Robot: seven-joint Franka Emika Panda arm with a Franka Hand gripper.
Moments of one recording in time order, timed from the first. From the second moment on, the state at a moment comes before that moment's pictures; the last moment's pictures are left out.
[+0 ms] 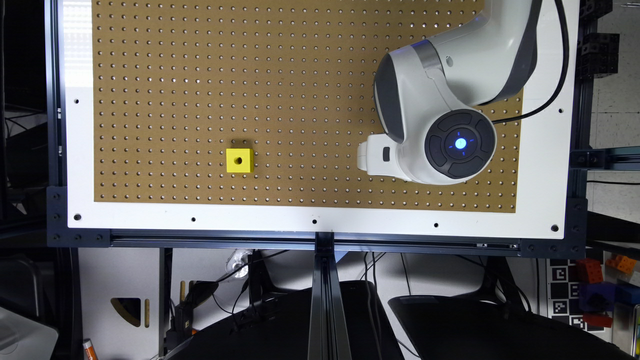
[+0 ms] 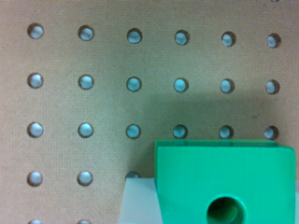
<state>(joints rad) 0.04 0.62 0.24 -1.92 -0.11 2.56 1.10</state>
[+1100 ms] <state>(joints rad) 0.04 0.51 0.24 -1.92 -0.12 2.44 1.10</state>
